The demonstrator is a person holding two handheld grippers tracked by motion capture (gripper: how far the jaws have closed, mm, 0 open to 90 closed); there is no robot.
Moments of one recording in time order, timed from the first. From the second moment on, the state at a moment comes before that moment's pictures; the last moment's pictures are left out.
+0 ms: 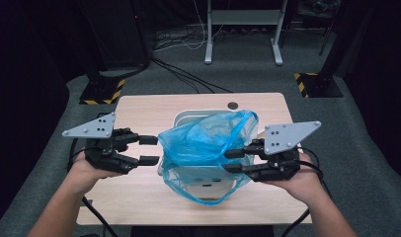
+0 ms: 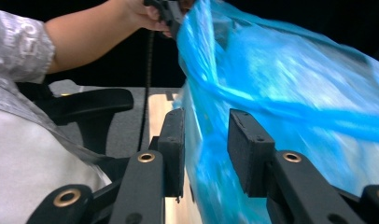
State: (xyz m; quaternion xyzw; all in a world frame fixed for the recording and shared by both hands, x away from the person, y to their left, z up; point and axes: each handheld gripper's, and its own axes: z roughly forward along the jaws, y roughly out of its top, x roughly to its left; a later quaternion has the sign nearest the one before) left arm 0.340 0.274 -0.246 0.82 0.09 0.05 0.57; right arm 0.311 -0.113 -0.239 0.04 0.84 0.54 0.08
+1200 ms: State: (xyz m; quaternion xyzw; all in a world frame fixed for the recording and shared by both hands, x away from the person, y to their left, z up) left arm 0.370 0.246 -0.211 0.83 0.08 0.07 0.55; right arm 0.374 -0.074 -0.211 0.05 0.83 0.55 0.06
